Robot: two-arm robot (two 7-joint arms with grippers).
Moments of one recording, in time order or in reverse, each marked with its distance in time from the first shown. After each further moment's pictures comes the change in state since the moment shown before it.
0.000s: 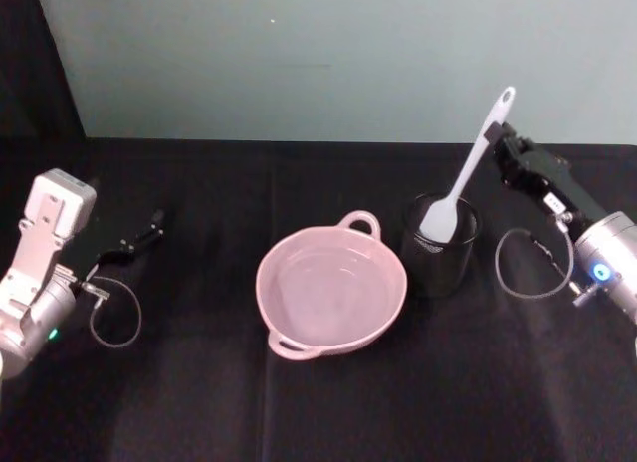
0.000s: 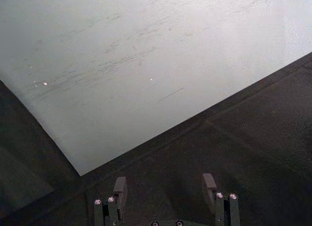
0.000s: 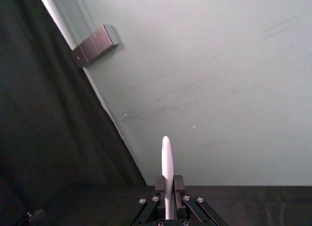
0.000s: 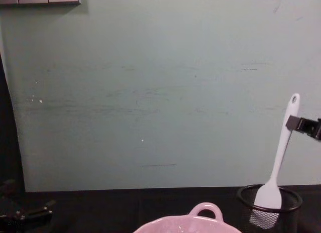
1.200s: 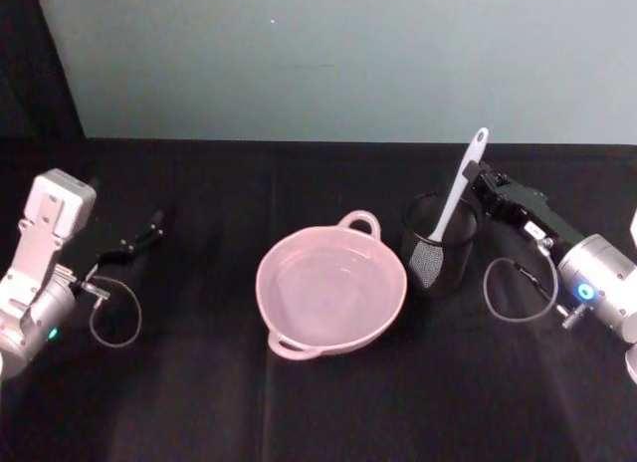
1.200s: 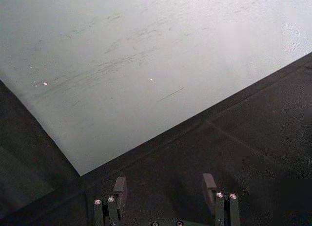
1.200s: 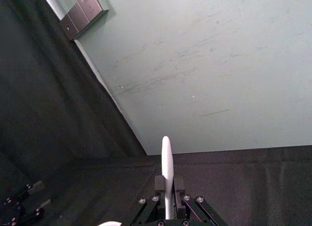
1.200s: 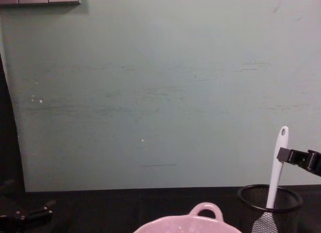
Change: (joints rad) left arm 0.000 0.000 0.000 0.000 0.000 0.000 0.000; right arm 0.021 -0.001 -0.038 0.080 0.006 0.063 0.028
